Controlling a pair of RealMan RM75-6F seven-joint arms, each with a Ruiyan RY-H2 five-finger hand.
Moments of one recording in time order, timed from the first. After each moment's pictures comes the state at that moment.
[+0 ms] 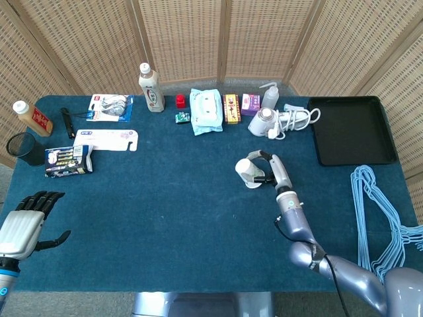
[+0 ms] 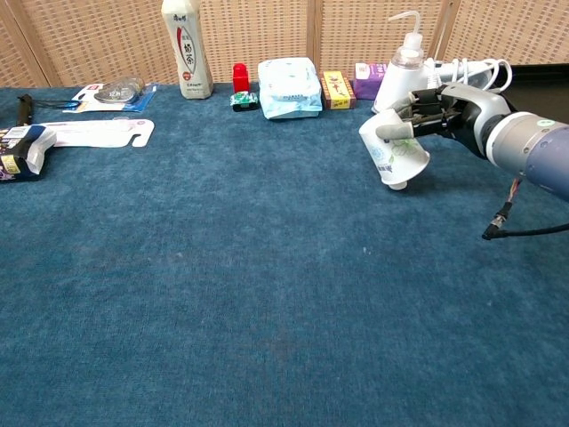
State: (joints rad) left arm -0.17 -0.96 0.02 -1.94 1.42 1.33 0.28; right arm 0.69 -1.75 0.44 -1.17 -0.96 0.80 0.44
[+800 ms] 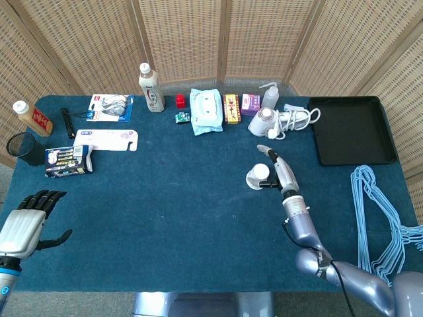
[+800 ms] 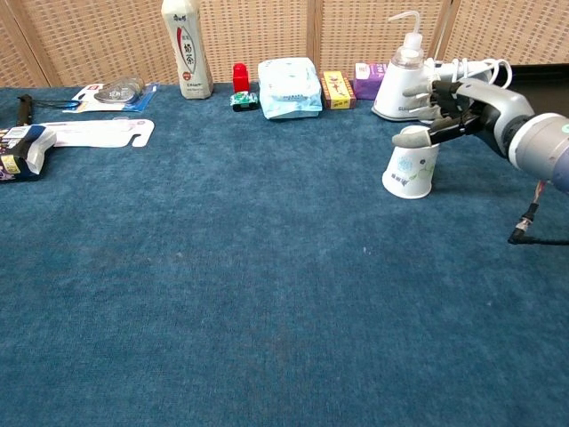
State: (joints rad) left arm -0.17 -0.96 0.01 -1.94 1.43 1.33 0.28; right arm 0.64 -1.69 0.39 -1.24 -1.03 0.88 0.37
